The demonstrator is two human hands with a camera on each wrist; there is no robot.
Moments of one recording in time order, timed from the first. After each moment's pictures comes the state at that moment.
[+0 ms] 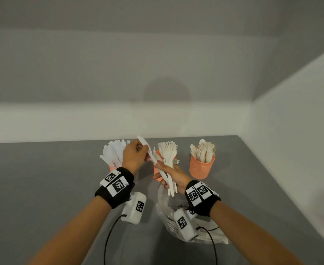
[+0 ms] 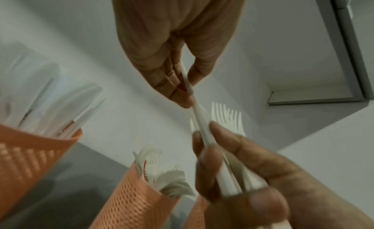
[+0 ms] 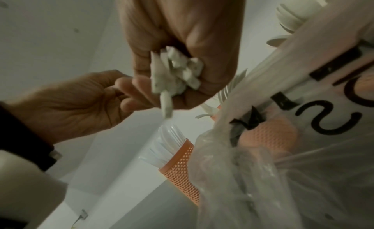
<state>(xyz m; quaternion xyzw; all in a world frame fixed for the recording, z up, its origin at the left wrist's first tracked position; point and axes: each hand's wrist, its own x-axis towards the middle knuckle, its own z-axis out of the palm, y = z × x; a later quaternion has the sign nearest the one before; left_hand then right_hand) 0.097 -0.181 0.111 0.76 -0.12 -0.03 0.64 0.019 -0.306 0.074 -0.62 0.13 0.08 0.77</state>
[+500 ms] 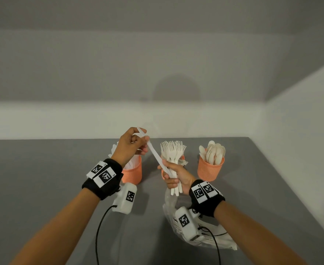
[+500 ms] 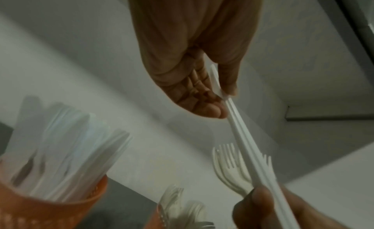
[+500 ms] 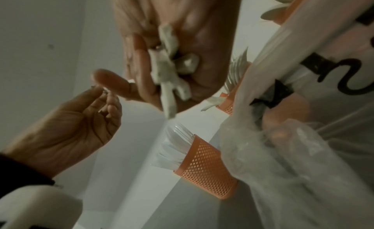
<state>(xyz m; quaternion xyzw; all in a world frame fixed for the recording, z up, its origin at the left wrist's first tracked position) 0.113 -0.143 0.145 0.70 -0.20 -0.08 0.68 0.032 -0.303 0.074 -0.53 0.12 0.15 0.83</state>
